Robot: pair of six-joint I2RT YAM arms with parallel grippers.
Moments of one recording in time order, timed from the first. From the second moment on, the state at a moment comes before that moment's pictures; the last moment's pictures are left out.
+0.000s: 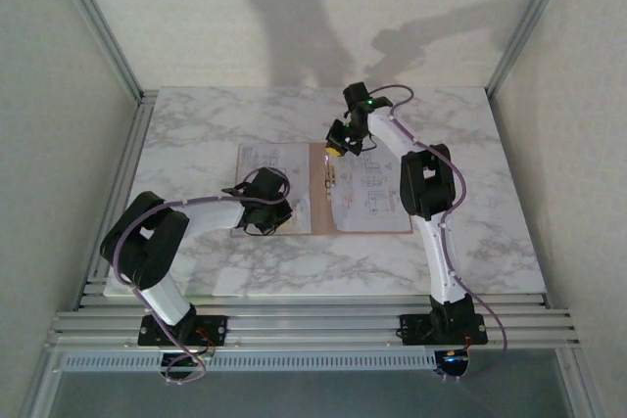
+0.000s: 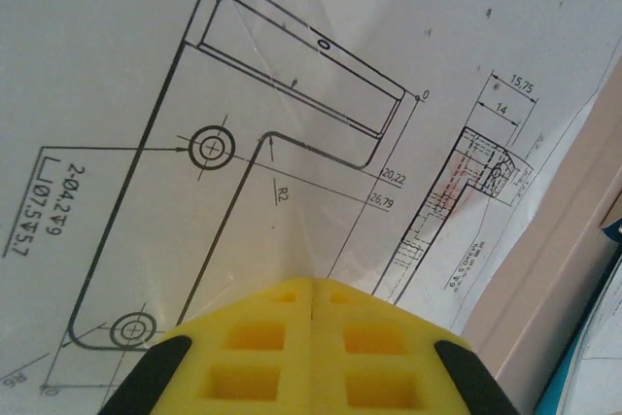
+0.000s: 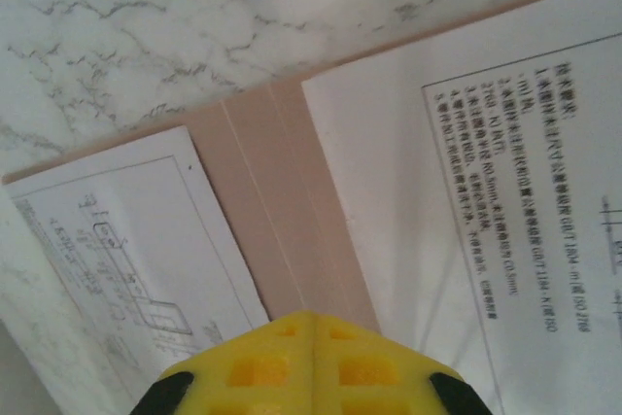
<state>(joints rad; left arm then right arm) -0.57 1.69 0.83 -0.21 0.10 -1.19 0.39 2.43 2.13 -0.91 -0.44 0.75</state>
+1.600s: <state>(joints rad) -0.66 1.81 0.95 -0.14 0.19 -1.16 0.31 1.58 1.08 -0.42 -0.36 1.04</state>
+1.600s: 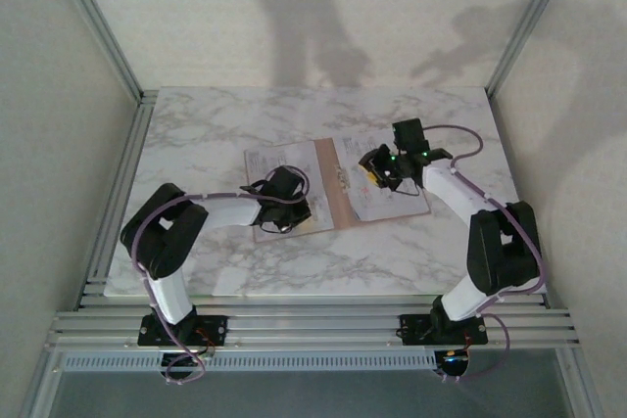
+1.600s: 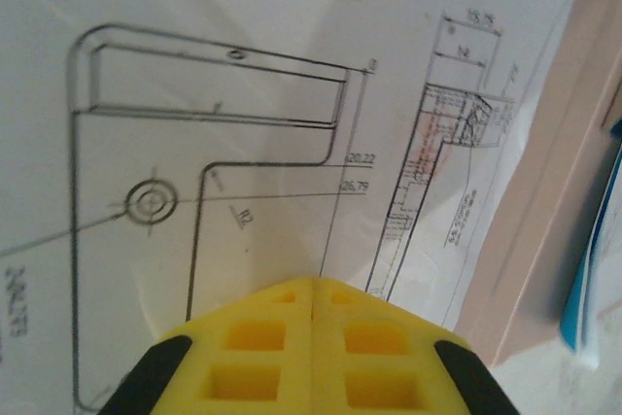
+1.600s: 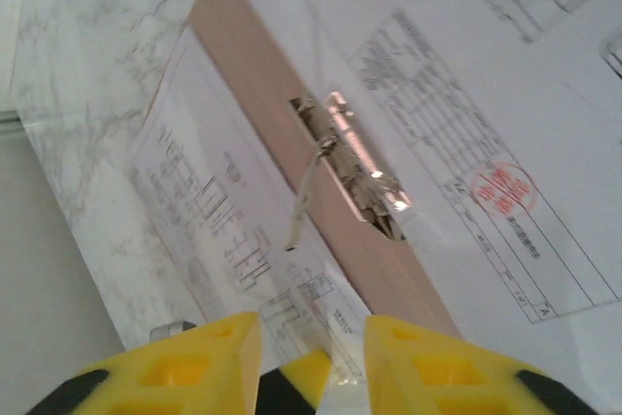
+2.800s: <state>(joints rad) -0.76 1.98 1.14 -0.13 0.30 -1.12 0.27 1.81 1.10 -0.23 -0.48 1.14</state>
